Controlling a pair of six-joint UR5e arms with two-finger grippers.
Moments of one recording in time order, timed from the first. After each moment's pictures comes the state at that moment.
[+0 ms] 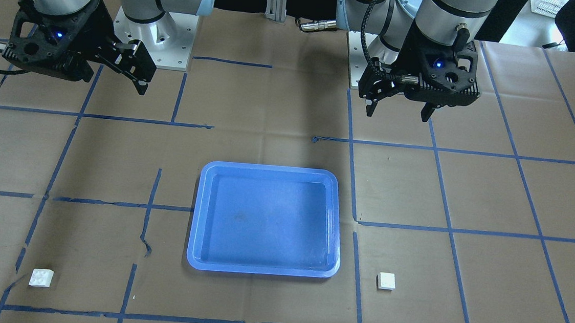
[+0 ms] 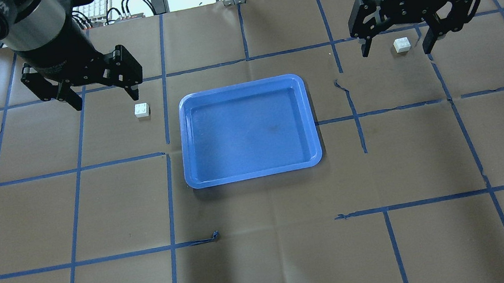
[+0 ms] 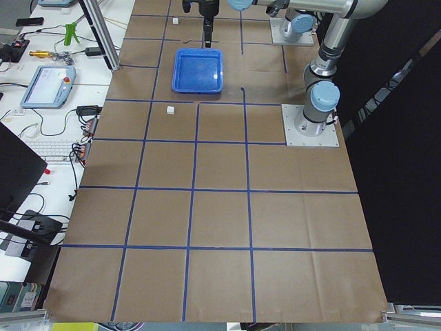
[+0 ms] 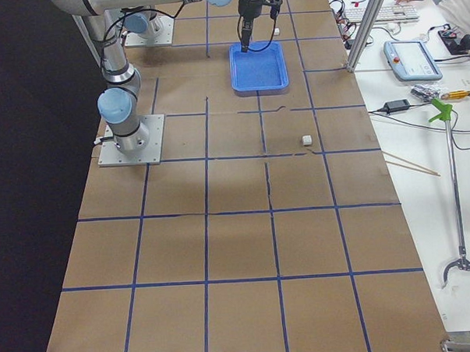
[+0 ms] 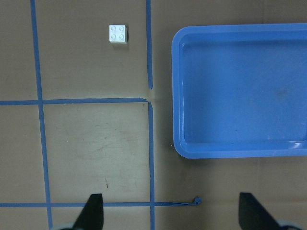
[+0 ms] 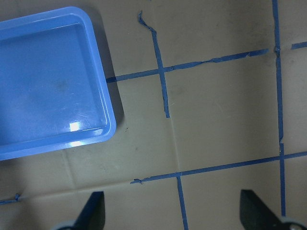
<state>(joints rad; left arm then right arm) -1.63 -1.58 -1.52 -1.58 1.59 -0.04 1.57 -1.53 1.47 -1.42 -1.55 0.17</state>
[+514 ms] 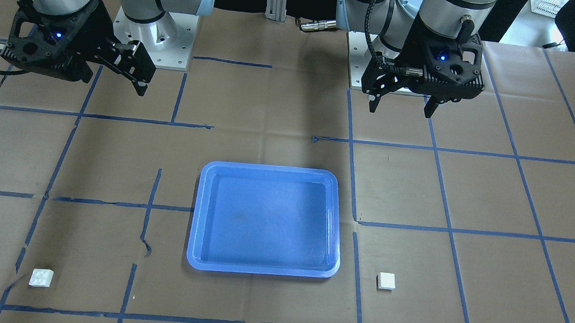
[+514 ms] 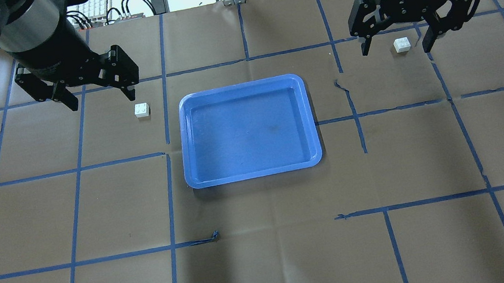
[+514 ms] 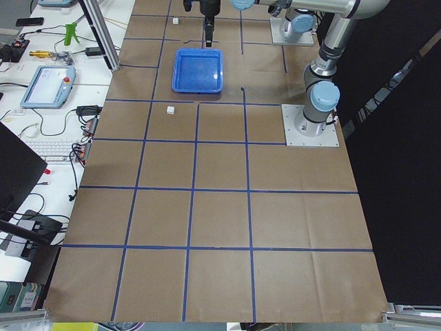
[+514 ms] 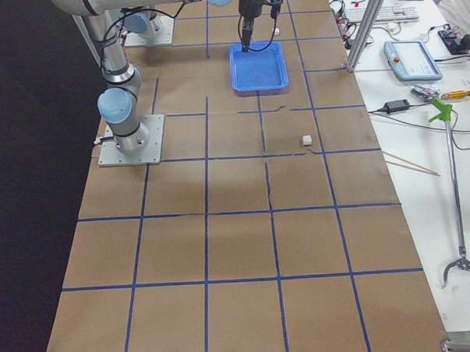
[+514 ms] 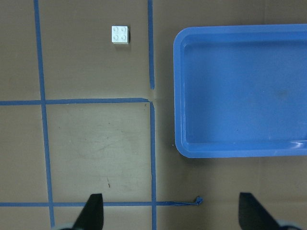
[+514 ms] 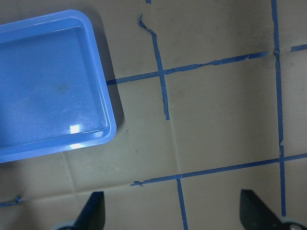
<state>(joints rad) -1.62 -1.56 -1.53 -1.58 1.59 -0.03 1.57 -1.53 1.47 -1.43 -1.55 0.17</state>
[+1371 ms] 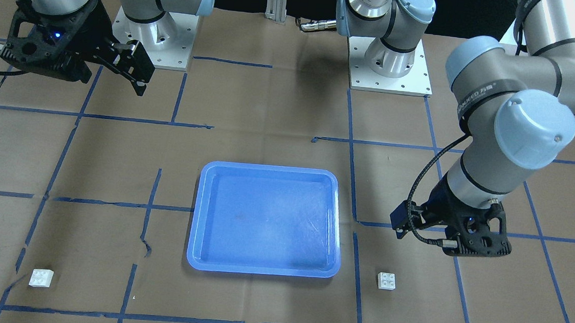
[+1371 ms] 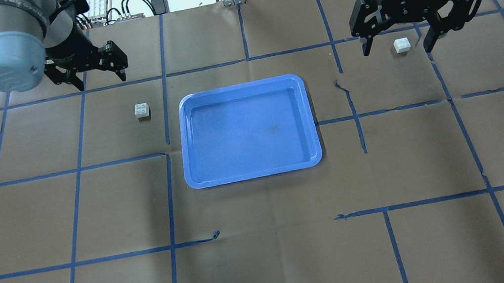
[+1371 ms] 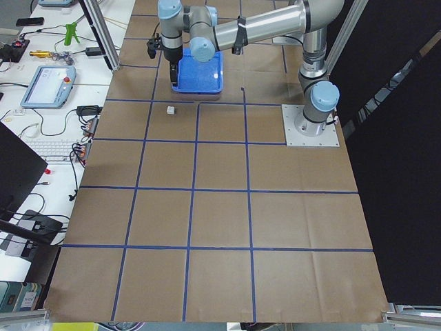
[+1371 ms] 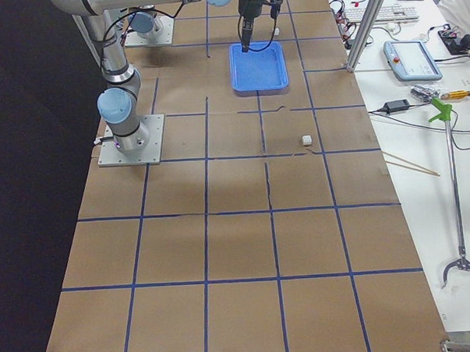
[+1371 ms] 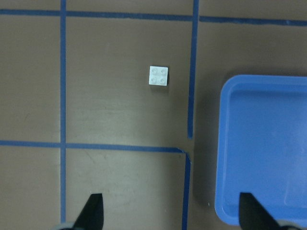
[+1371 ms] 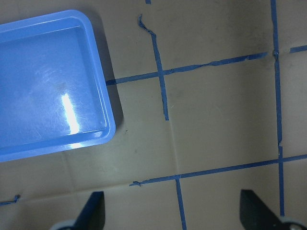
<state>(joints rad) -1.48 -1.96 -1.52 -1.16 1.58 0.05 1.56 -1.53 1.47 -1.43 -1.55 0.15</state>
